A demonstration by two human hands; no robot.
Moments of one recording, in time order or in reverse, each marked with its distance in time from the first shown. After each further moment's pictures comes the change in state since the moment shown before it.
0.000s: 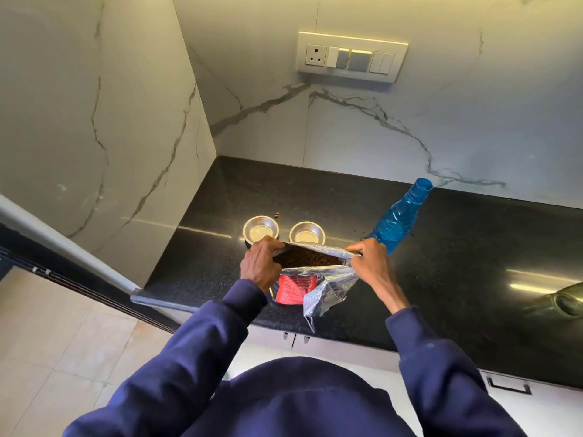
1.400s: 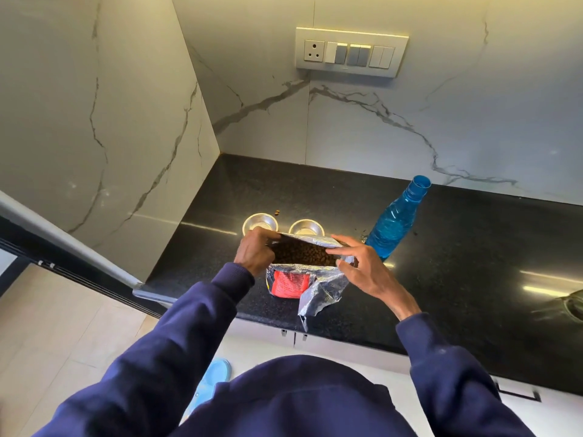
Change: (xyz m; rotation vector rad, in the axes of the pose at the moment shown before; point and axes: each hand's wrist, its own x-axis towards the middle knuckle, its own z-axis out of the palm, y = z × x) left_hand 0.024 0.004 -0.008 -0.089 -0.064 0.019; right_hand -0.011 0.018 -0.016 0.163 -0.250 -0.383
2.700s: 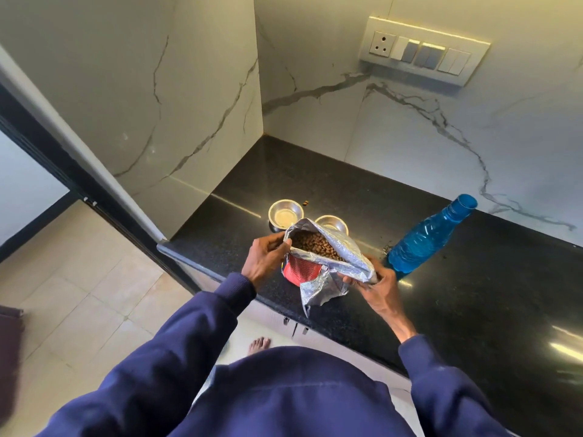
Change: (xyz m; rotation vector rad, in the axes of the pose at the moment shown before) left_hand -0.055 -0.030 0.032 -0.712 0.154 -0.159; right_hand 0.001 0.067 0.047 0.239 0.225 -0.085
